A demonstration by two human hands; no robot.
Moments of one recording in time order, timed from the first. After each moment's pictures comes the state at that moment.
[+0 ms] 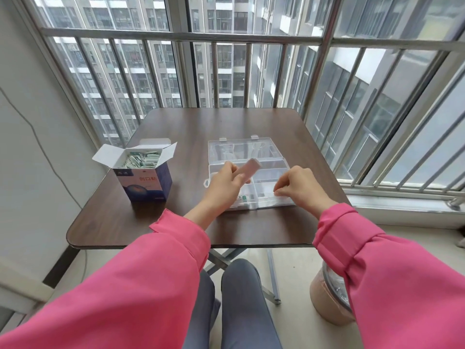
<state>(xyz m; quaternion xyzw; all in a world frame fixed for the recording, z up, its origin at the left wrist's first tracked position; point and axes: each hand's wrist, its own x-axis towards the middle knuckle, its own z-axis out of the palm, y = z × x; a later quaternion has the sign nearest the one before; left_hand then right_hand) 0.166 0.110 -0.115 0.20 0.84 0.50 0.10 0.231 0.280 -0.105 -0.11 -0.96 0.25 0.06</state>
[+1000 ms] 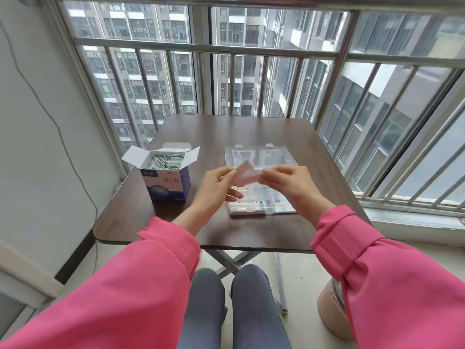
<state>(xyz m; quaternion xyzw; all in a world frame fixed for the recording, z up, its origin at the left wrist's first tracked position) 0.163 0.058 -0.102 0.17 0.73 0.65 0.12 0.215 0.220 -0.086 -0.13 -0.64 0.75 0.11</state>
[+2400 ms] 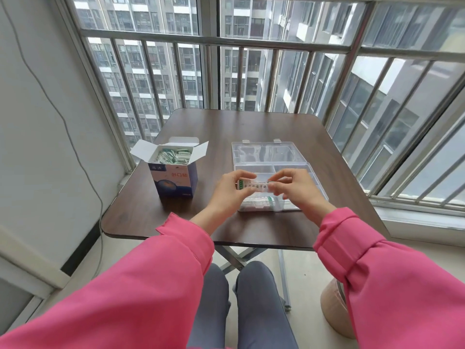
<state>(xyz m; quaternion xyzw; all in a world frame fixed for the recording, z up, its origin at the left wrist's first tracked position) 0.162 0.062 -0.122 0.20 0.81 0.54 0.07 0.212 0.219 -0.104 -0.15 -0.83 0.53 0.07</state>
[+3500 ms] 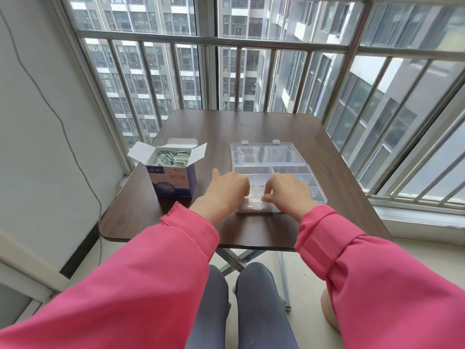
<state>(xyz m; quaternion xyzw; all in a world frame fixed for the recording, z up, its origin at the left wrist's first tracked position) 0.148 0.067 -0.104 0.35 0.94 0.02 -0.01 0.204 0.200 -0.099 -0.13 -0.99 0.10 0.00</state>
